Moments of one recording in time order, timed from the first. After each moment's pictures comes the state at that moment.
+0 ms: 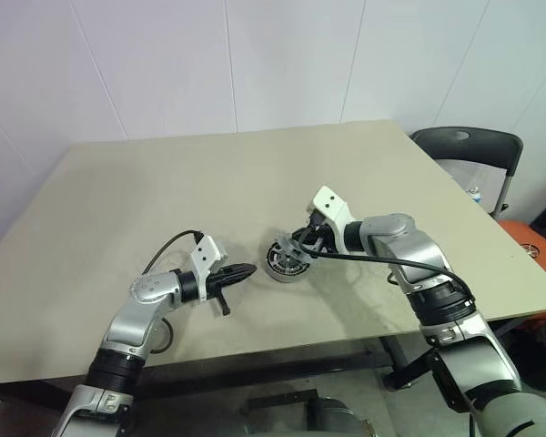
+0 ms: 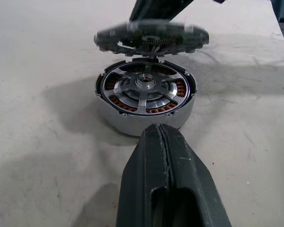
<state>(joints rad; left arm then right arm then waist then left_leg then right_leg) -0.26 0.41 -0.11 0.10 -0.25 0.21 -0.95 -0.67 -0.40 0.24 0.14 0.09 0.76 0.86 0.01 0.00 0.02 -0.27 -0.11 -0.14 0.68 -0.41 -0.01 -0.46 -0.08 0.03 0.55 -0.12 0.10</state>
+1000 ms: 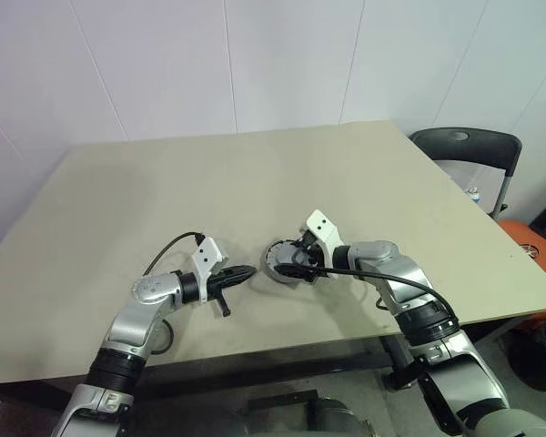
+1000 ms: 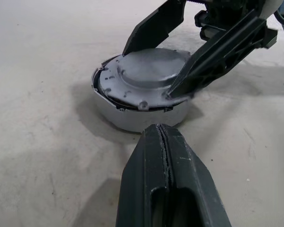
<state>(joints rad) -0.26 0.41 -0.13 0.12 -0.24 0.21 -0.94 -0.57 -0.35 0.25 0.17 0.14 0.68 0.81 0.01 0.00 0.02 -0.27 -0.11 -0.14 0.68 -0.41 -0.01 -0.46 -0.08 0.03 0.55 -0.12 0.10</state>
